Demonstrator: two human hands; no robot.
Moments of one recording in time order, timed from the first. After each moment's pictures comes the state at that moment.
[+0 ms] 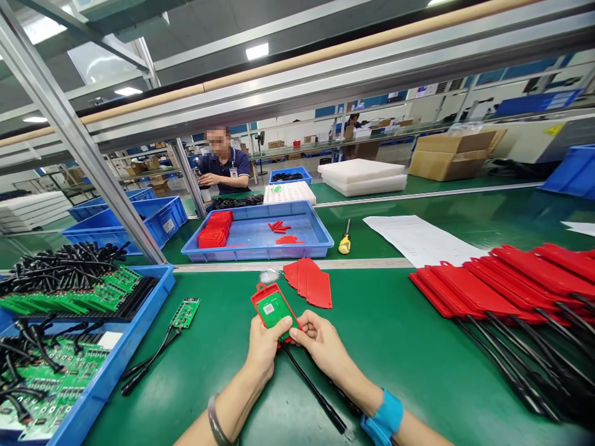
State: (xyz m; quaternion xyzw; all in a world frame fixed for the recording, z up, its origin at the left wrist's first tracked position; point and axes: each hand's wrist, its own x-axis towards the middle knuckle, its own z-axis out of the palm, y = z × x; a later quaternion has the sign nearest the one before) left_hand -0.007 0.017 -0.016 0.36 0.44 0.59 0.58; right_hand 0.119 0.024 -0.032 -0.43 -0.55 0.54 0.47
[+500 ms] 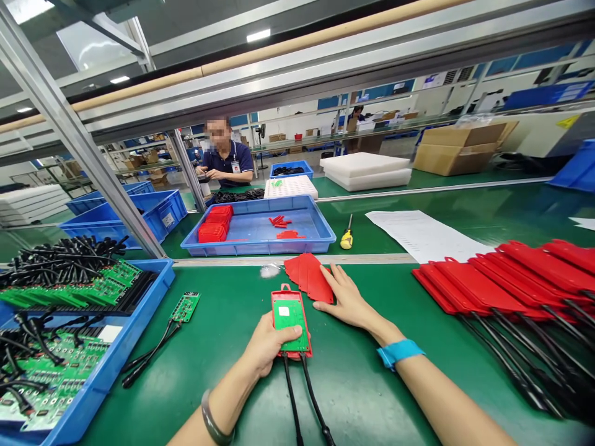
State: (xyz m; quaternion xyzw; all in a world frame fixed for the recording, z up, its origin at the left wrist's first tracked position) left_hand -0.011 0.011 -0.007 0.38 0.44 0.43 0.70; right_hand 0.204 0.106 -0.052 -0.57 -0.79 0.13 0.20
